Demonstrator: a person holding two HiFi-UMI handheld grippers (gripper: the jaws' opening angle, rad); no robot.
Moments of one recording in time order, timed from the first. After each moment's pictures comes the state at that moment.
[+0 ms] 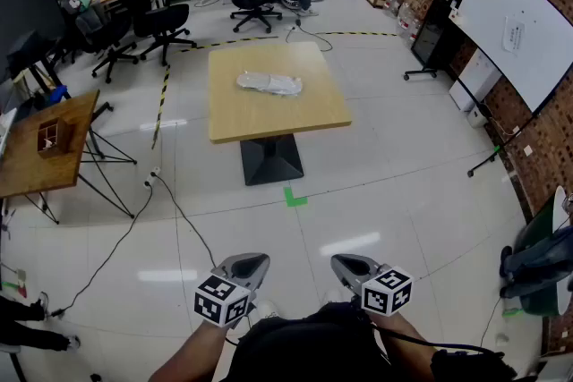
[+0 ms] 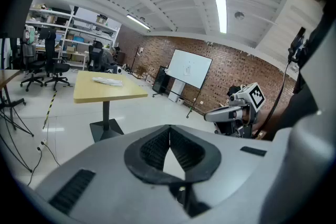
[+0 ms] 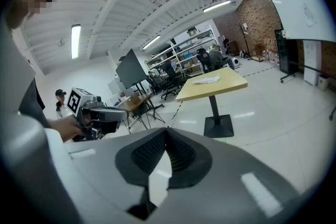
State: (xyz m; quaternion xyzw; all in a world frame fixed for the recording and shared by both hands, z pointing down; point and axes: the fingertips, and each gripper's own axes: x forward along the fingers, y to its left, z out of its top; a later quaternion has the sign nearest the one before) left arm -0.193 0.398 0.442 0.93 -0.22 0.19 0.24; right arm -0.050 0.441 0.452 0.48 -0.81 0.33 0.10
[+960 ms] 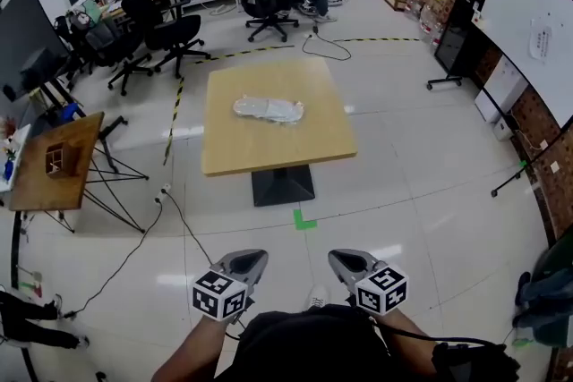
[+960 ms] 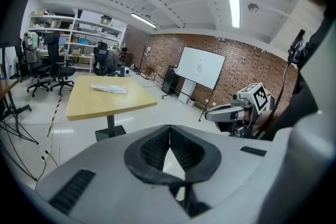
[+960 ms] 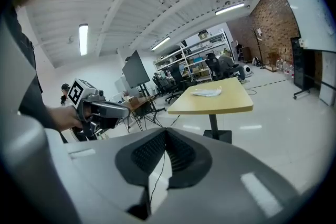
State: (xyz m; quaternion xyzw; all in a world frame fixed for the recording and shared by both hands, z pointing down) left arm -0.106 0.267 0.444 0.91 -0.29 0.20 0.23; right arm 0.037 0.298 0.454 0.43 -0.85 0.27 0.11
